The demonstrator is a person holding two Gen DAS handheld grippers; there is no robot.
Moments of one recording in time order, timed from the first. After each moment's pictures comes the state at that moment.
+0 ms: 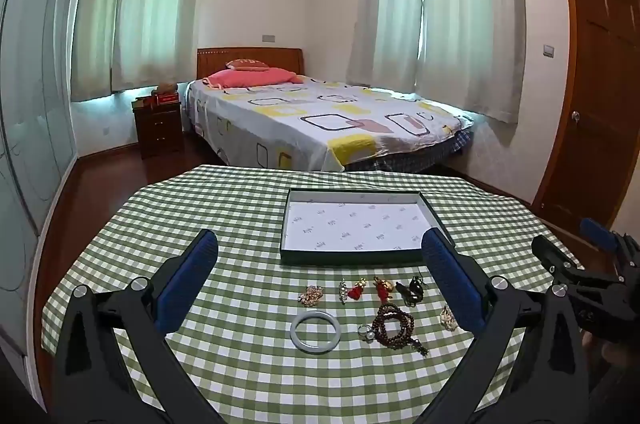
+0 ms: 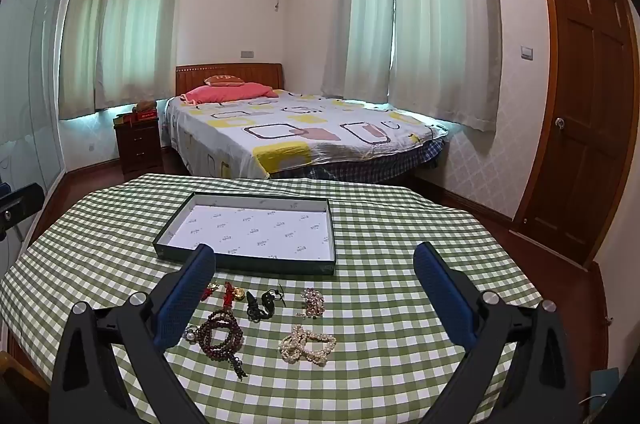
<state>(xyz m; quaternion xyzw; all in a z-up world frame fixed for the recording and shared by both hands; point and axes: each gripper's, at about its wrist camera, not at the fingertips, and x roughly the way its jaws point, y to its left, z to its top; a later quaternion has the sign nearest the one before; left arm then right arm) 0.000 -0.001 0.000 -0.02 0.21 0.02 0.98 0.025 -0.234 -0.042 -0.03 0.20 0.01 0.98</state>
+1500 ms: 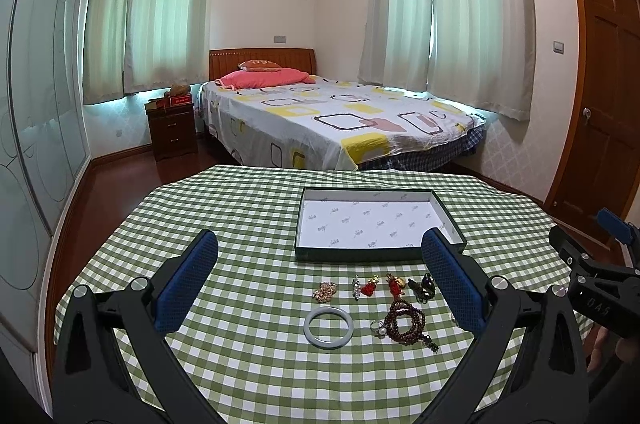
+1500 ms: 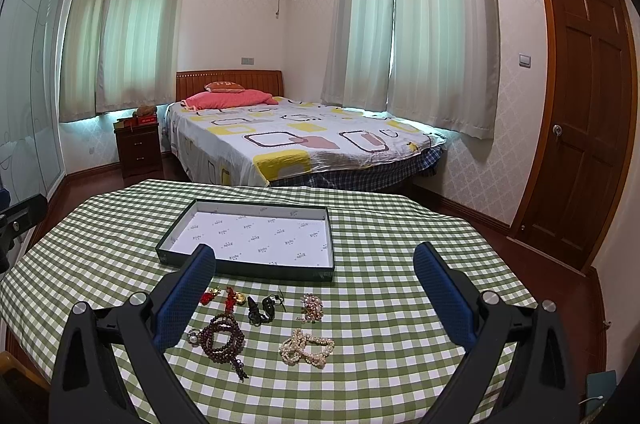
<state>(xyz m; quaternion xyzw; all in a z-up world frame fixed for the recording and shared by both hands) -0.010 -0.001 0.002 -0.02 0.21 0.03 0.98 0.022 -0.234 -0.036 -0.03 0.19 0.01 0.98</state>
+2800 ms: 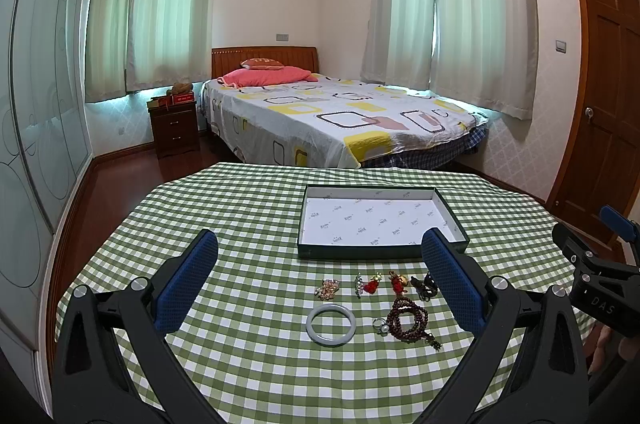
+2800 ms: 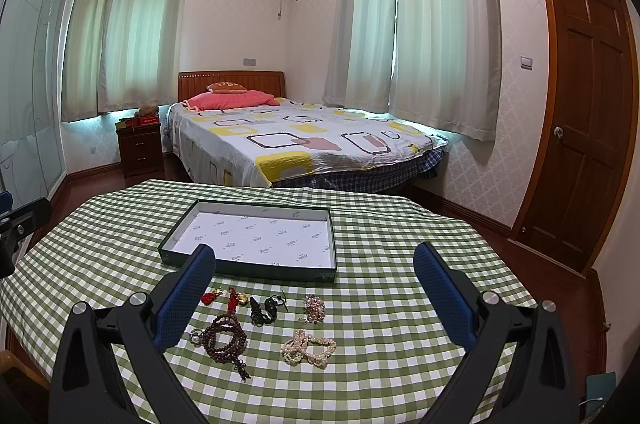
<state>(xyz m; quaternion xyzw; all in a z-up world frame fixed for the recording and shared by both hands) -0.013 0.000 -0.001 -0.02 0.21 0.03 0.98 0.021 -0.233 -0.036 -0.03 0.19 0.01 0.98</state>
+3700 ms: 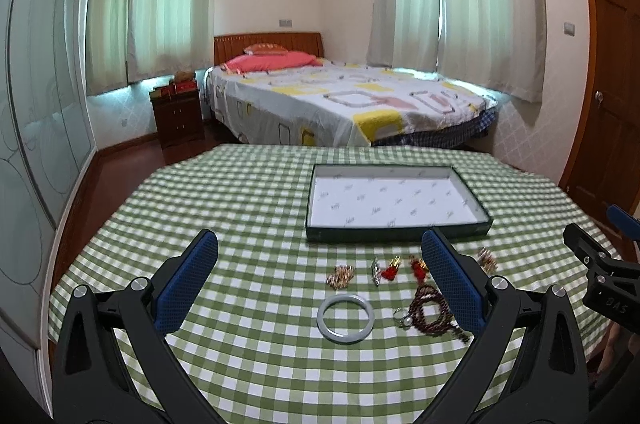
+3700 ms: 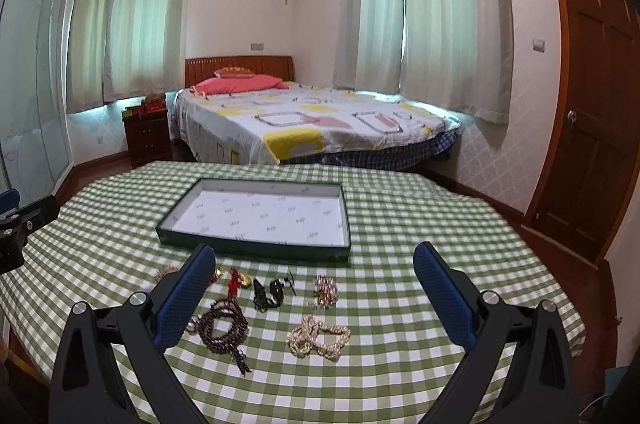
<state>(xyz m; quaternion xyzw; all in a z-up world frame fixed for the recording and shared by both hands) 0.019 0.008 -0.048 -0.01 0.25 0.05 0.97 0.047 -0.234 -0.078 -0.02 0.22 0.03 0.97</state>
